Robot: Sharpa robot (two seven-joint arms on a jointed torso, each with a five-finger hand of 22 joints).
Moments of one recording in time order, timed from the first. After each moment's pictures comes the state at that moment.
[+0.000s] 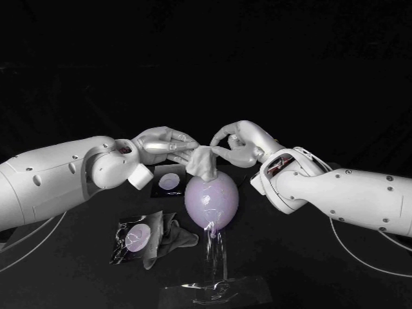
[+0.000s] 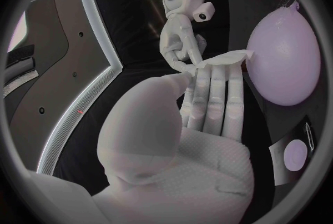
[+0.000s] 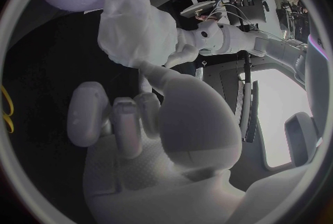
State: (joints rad) left arm 1.35 -0.70 -0.10 1.27 -0.17 0.23 0.12; left_hand 1.45 -0.04 0.57 0.19 0.04 0.90 0.15 0.54 0.28 1.29 0.10 0.08 0.08 1.13 0.08 0.18 0.39 0.17 1.00 0.22 0.23 0.07; right arm 1.33 -0.72 -0.16 1.58 -1.10 -0.73 0.00; right_hand 1.32 -0.06 0.56 -0.02 0.04 0.98 0.09 0.46 0.45 1.46 0.01 1.41 1.31 1.46 -0.05 1.57 1.31 0.07 1.44 0.06 1.24 1.31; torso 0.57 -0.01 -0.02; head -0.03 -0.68
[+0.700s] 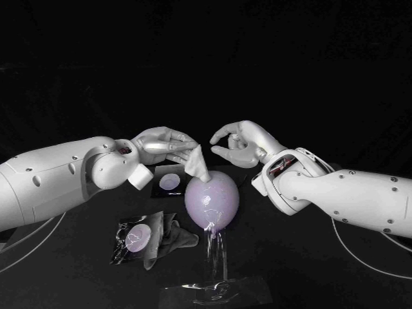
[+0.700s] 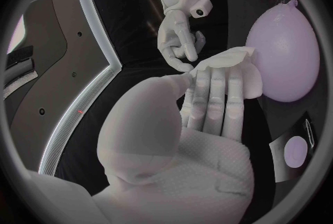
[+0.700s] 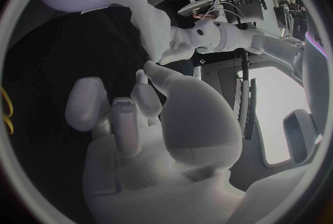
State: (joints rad) left arm 1.35 -0.71 -0.10 1.27 -0.17 0.21 0.12; left_hand 1.45 -0.03 0.62 0.18 0.04 0.87 0.16 0.58 0.28 1.29 0.10 0.08 0.09 1.13 0.08 0.19 0.40 0.17 1.00 0.22 0.23 0.07; right arm 1.33 -0.73 -0.16 1.59 -1.07 -0.74 0.03; right_hand 1.26 -0.12 0.52 -0.01 0.04 0.87 0.14 0.39 0.41 1.30 0.05 1.15 1.26 1.47 -0.02 1.57 1.31 0.07 1.38 0.08 1.12 1.31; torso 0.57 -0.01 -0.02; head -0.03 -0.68
